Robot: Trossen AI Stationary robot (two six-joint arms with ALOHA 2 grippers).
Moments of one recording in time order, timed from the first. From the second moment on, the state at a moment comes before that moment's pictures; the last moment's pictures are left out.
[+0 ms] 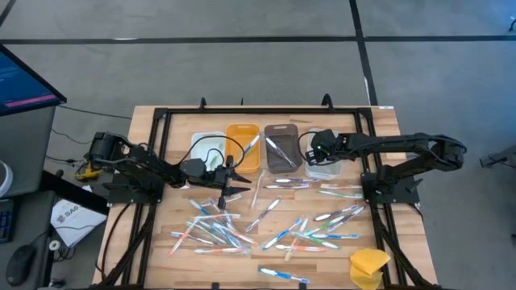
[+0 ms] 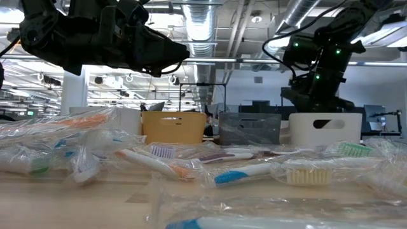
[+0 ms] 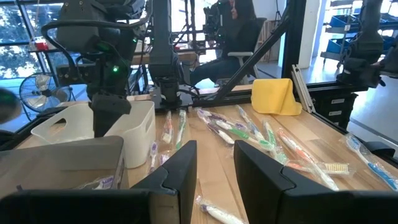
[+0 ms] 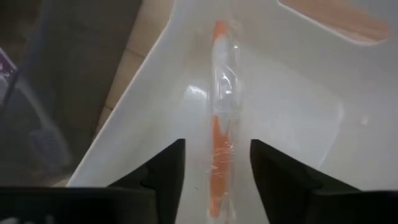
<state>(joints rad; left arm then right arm) -0.06 1.55 0.39 1.14 0.06 0.07 -0.34 1.29 0.63 -0.54 0.31 0.78</state>
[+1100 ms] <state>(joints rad) -0.06 1.55 0.39 1.12 0.06 0.05 -0.09 1.29 1.08 -0.87 0.07 0.47</state>
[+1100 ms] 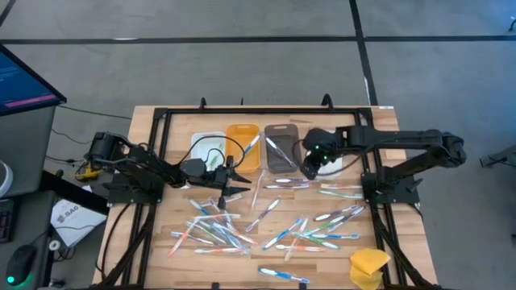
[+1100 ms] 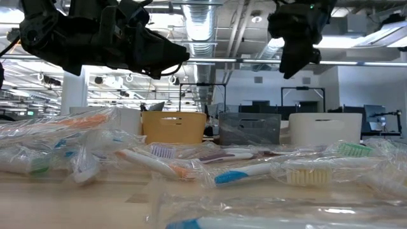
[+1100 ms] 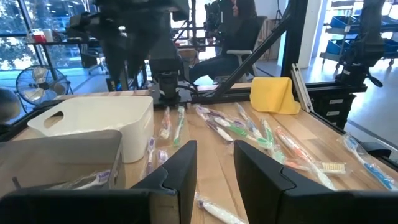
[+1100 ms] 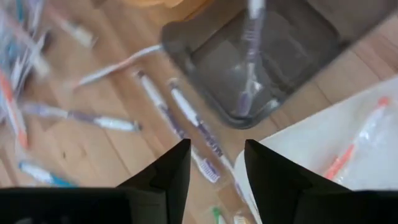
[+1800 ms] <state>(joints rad) -0.06 1.55 0.38 1.11 0.06 0.04 0.14 1.58 1.06 -0.64 0.08 0.12</state>
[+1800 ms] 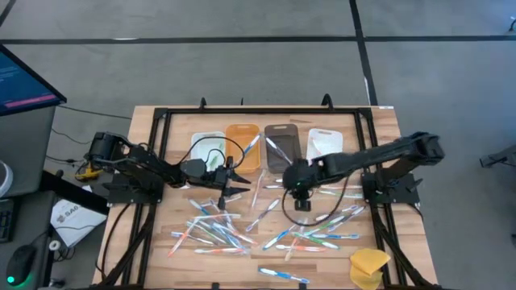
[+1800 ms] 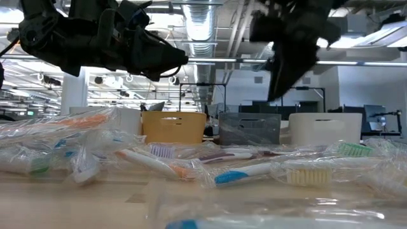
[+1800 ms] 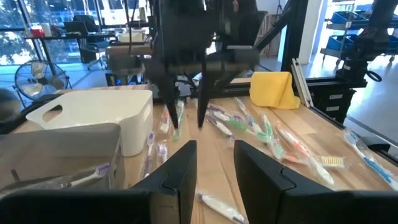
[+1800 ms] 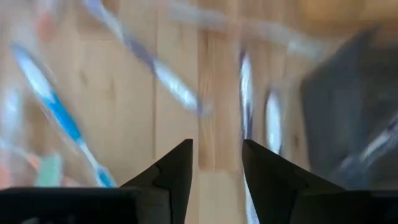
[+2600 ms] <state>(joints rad) -0.06 1.55 0.38 1.09 0.06 0.05 0.06 1.89 1.18 -0.75 0.08 0.12</state>
